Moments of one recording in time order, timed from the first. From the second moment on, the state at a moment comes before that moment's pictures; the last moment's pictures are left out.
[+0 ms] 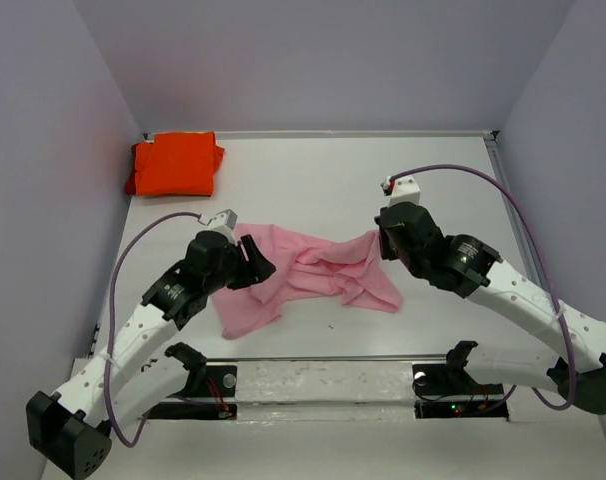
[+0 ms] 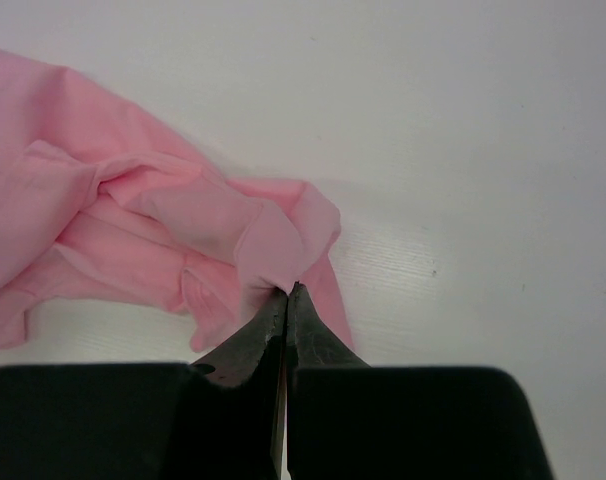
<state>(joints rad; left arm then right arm) -0.54 0.76 0.61 -0.45 0.11 -0.74 0.88 1.10 1.18 -0.74 0.60 0.37</state>
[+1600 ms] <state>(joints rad) -0.57 1.29 0.79 -0.70 0.04 -0.49 0.88 0.94 1.17 -0.70 0.53 0.35</state>
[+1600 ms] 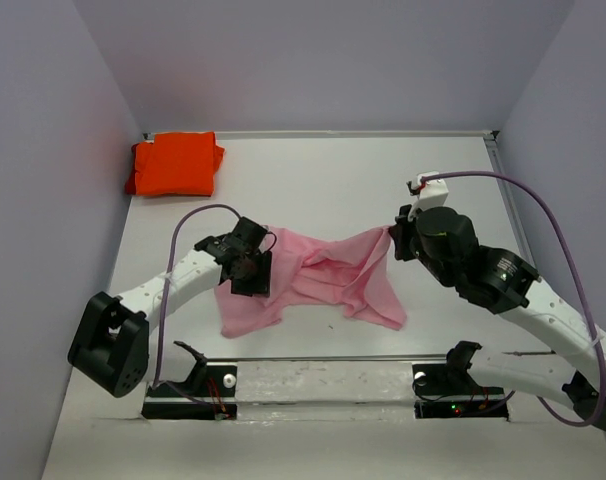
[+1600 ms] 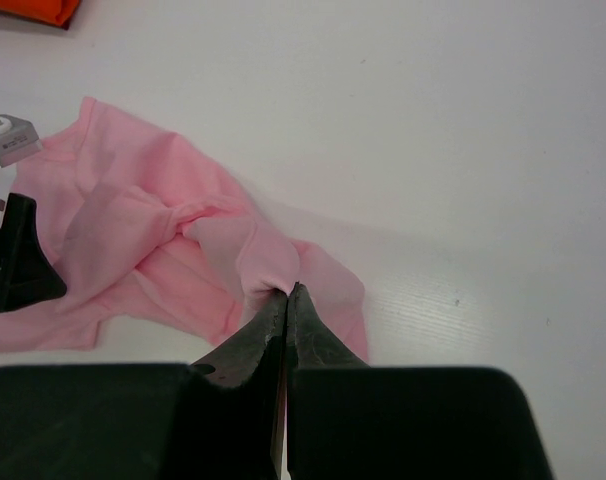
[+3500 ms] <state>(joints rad) -0.58 0.95 1.67 -0.75 -0.49 -0.25 0.88 0.94 1.51 -0.78 0.75 0.20</state>
